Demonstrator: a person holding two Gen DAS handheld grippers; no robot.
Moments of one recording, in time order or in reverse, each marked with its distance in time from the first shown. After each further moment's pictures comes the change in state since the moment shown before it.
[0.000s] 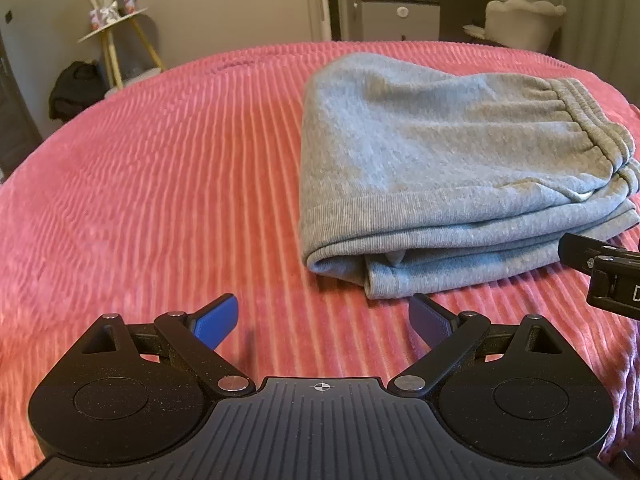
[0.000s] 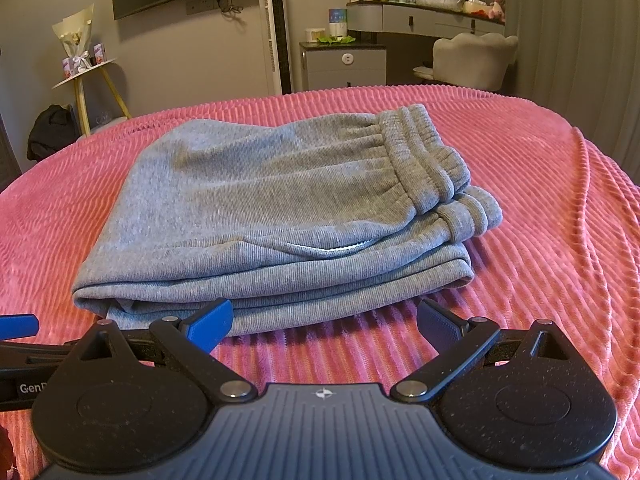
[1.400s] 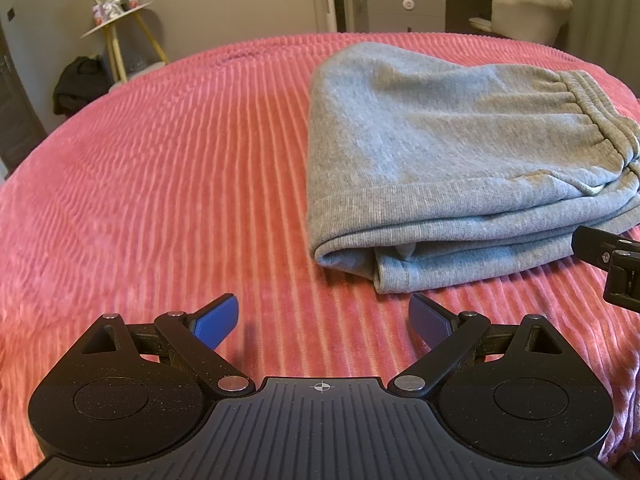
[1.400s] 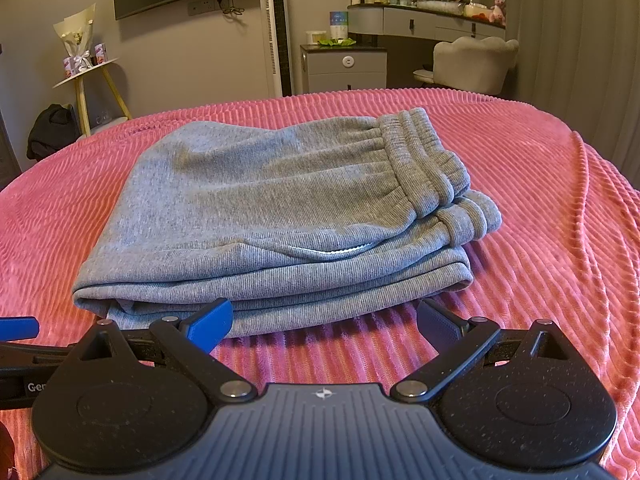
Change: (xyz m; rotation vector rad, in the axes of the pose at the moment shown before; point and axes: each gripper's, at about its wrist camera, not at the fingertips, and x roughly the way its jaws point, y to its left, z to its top) left arm 0.008 0.001 0.000 -0.001 0.025 0.019; right arm -0.001 0.000 0.002 -0.011 -0.005 -0.002
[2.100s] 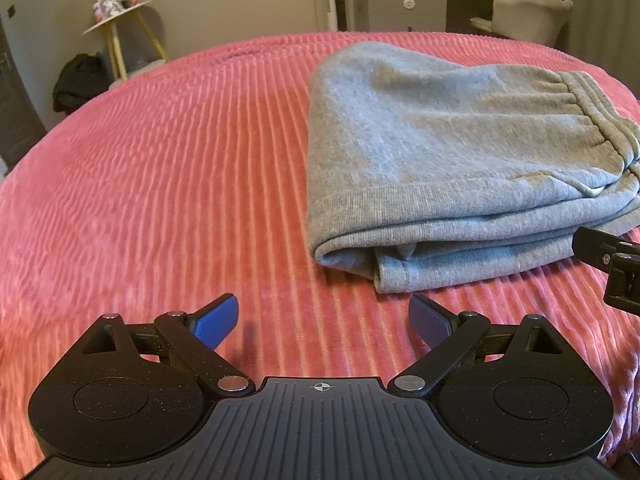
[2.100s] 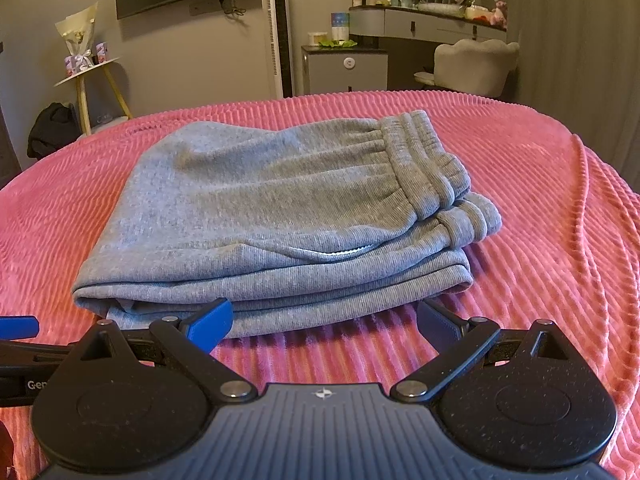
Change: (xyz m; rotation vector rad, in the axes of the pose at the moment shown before) left arm 0.001 0.001 0.000 -0.005 0.004 -0.003; right arm -0.001 0.000 0.000 -0.004 -0.003 -0.001
